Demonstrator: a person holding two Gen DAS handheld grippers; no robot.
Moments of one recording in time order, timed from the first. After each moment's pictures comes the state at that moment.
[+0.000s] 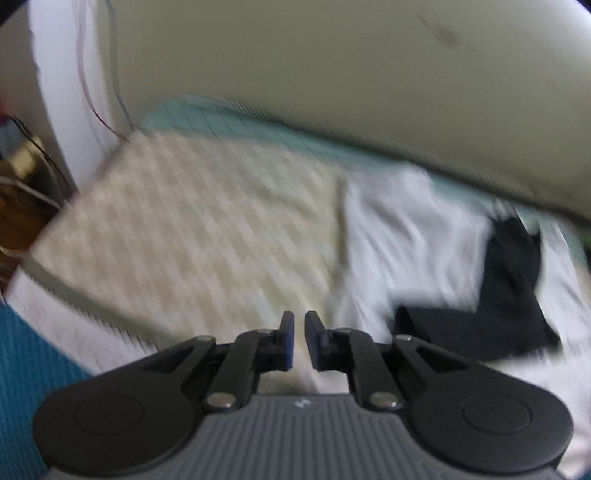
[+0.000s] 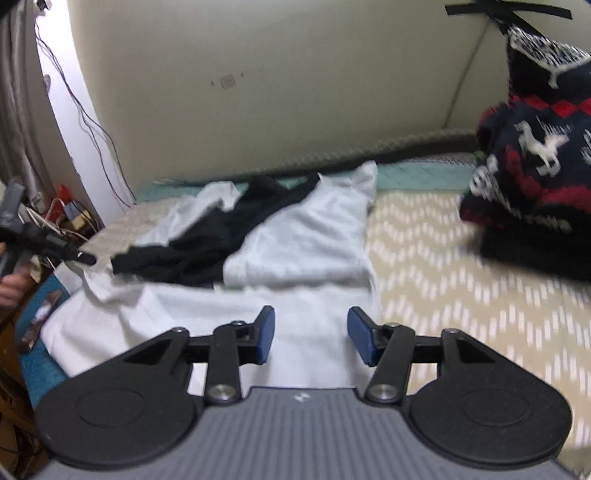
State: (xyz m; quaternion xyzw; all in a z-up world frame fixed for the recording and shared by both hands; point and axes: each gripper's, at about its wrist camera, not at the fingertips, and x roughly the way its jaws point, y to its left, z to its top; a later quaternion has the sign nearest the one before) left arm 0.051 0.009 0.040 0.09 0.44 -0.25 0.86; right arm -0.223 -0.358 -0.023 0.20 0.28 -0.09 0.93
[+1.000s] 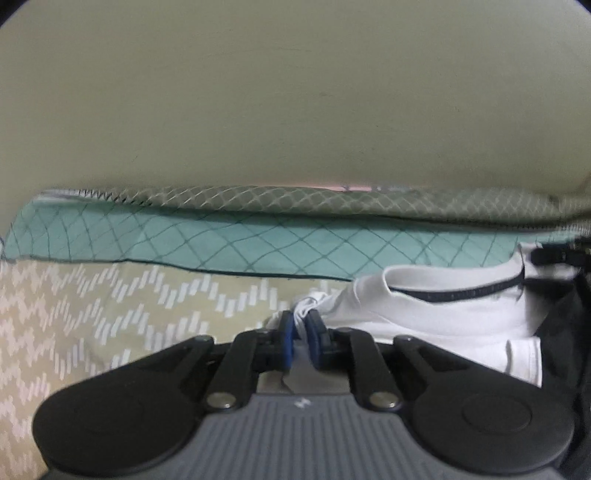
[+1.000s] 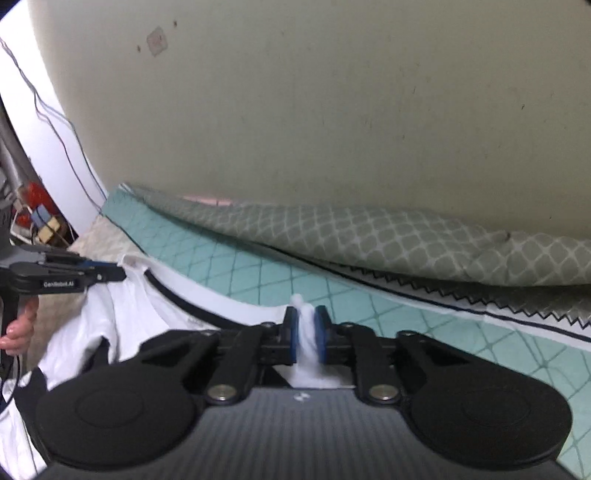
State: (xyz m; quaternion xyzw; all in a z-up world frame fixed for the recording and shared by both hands) left arm 0.158 -0.154 -0.021 0.15 0.41 -0.36 0.83; right arm 0.067 -0.477 -0.057 0.19 0.36 -0.01 0.91
